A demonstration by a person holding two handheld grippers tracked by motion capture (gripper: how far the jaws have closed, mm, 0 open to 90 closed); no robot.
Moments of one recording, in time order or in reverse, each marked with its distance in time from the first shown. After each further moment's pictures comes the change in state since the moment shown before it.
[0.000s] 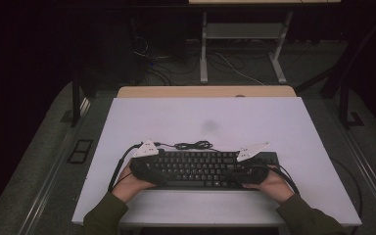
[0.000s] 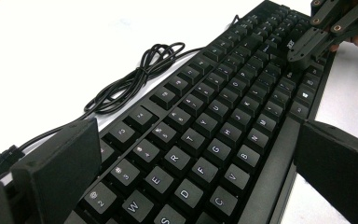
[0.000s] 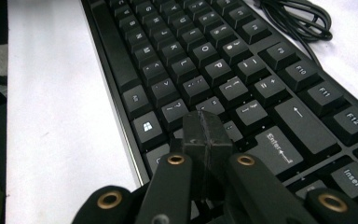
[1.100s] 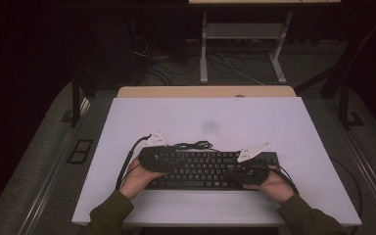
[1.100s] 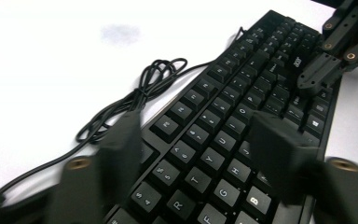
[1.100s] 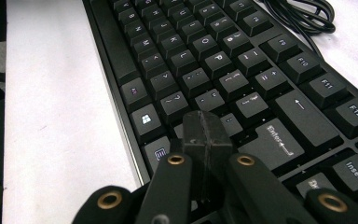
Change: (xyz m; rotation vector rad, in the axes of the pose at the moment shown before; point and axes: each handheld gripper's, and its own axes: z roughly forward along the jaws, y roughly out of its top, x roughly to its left) left arm 0.007 0.020 0.023 0.015 -0.020 -0.033; right arm -0.001 -0.003 0.000 0.008 0.004 0.001
